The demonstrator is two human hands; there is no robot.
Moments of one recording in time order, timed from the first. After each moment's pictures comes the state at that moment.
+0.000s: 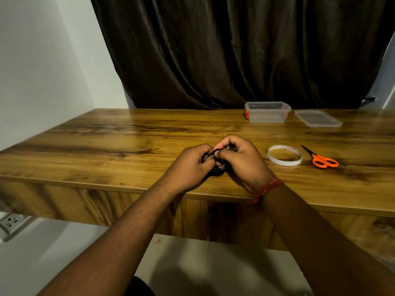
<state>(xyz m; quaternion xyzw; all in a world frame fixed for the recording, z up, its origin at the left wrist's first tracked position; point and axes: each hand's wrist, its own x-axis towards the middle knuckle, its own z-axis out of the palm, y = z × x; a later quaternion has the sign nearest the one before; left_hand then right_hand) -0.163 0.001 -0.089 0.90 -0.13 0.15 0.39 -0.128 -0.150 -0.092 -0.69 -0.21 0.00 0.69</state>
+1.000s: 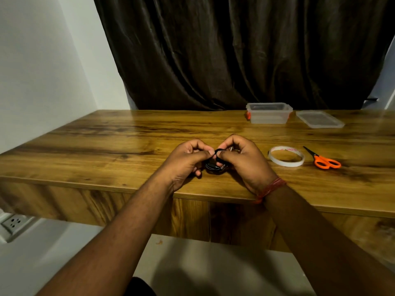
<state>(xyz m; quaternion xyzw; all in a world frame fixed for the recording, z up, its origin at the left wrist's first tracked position) -0.155 0.016 -0.088 0.70 -0.08 0.04 0.71 -0.131 -0.151 -0.089 -0.68 -0.21 0.00 0.71</state>
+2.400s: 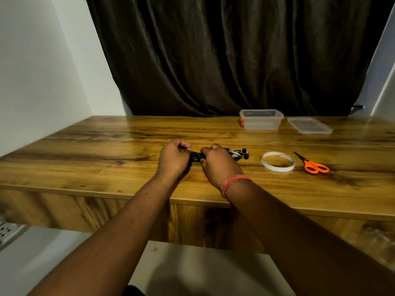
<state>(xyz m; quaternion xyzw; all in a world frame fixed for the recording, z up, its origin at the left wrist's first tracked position) -0.104 0.025 -0.099 0.80 0.10 0.25 0.54 -0.099 -0.109 -0.098 -0.94 -0.24 -0.17 0.19</state>
